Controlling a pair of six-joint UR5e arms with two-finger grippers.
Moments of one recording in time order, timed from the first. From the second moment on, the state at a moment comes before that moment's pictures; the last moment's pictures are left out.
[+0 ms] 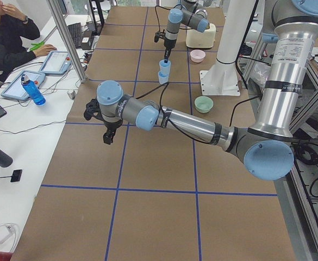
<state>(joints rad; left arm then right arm) -1.48 -1.74 -1.69 -1.72 -2.49 -0.14 0.41 -0.81 1.86 -1.83 1.70 1.48</state>
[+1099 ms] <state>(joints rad) -1.48 -1.74 -1.69 -1.72 -2.49 -0.14 0.41 -0.82 1.84 -1.76 1.67 1.48</state>
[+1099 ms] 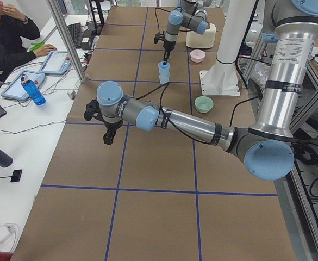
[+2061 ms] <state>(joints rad) -1.48 -1.73 -1.69 -1.72 -2.49 -0.13 0.70 -0.87 1.86 -1.76 1.87 1.19</state>
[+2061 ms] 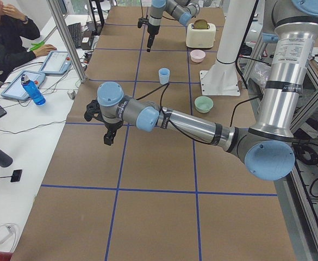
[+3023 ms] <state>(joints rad) -1.56 -1.67 -1.66 -1.72 -2.50 0.05 1.36 -1.32 1.86 -1.75 2.27 0.27</state>
